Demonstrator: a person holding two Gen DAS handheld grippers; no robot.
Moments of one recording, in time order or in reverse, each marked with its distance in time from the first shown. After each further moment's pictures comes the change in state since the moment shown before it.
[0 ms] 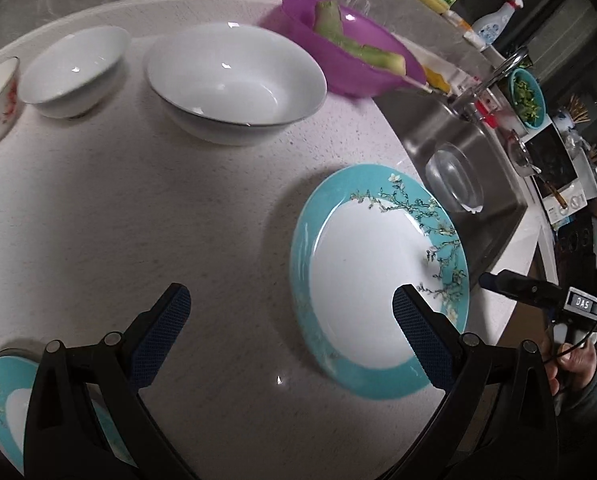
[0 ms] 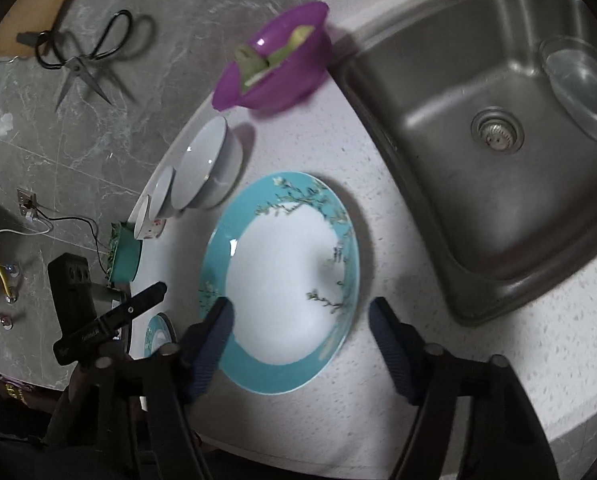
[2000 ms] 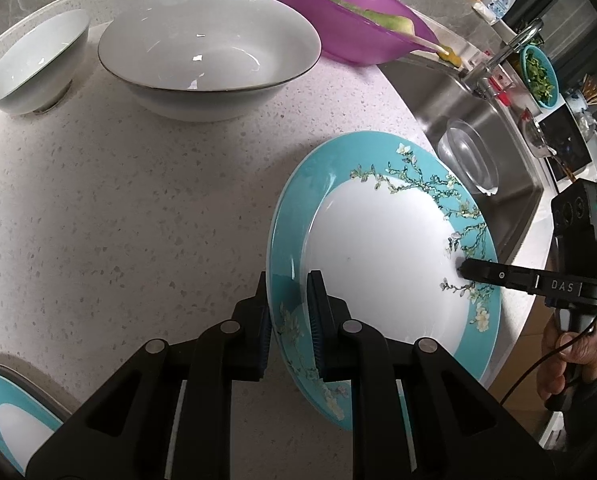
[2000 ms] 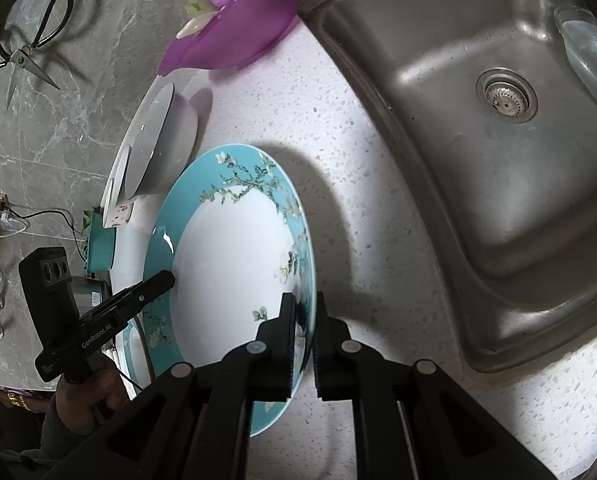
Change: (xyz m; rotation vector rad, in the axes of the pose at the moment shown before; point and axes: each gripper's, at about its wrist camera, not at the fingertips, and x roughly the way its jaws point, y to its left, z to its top) left arm 0.051 -0.014 0.002 0.052 0.064 0.020; right arm 0.054 -0.012 0.024 0.028 0.128 -0.052
